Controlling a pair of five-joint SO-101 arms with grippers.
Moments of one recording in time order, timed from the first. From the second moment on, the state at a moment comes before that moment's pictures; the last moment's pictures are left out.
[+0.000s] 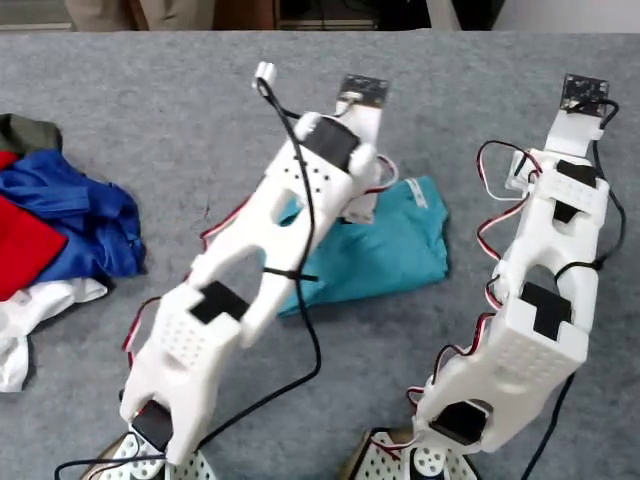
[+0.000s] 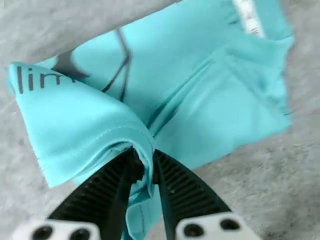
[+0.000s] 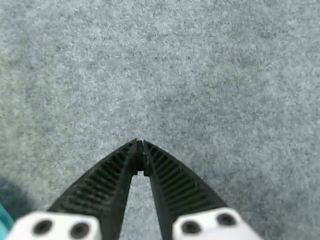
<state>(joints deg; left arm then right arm) 33.6 35.0 -50.3 96.3 11.4 24.7 22.2 3.3 37.2 2.6</state>
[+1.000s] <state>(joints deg) 44.2 59.6 -80.3 86.0 11.6 30.5 22.2 3.3 37.2 -5.7</state>
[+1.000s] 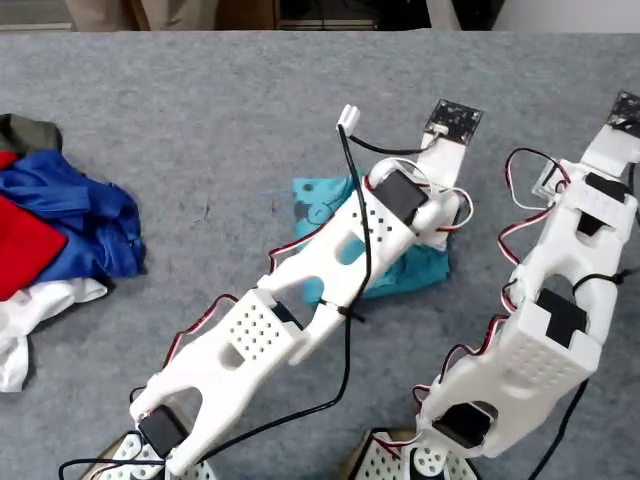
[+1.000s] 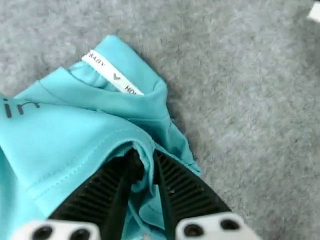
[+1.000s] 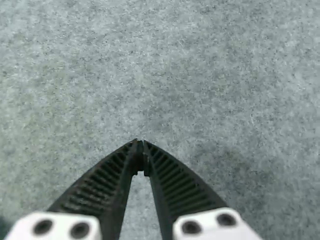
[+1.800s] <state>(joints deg) 31.6 54.9 -92.8 97.9 20.0 30.5 25.5 1.4 34.9 -5.7</state>
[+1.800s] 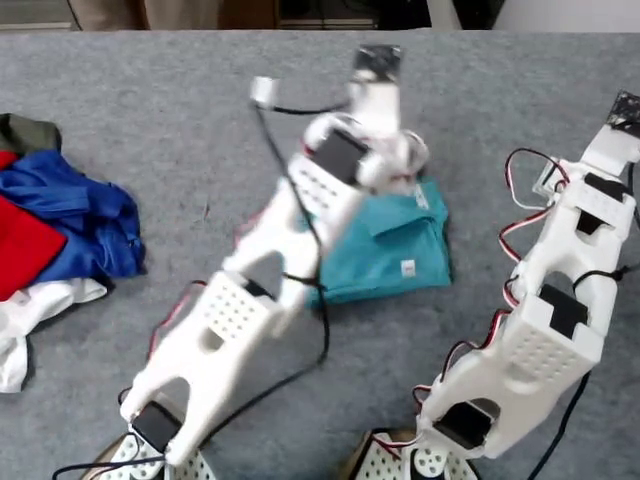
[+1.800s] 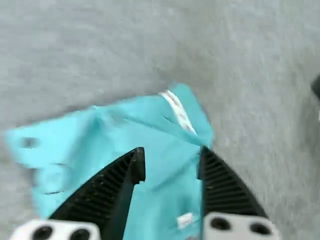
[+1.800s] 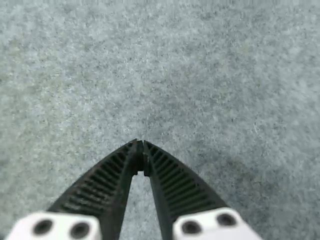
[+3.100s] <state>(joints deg) -2.3 2.2 32.7 35.6 13.1 -12.7 15.6 -11.1 90.9 23.8</state>
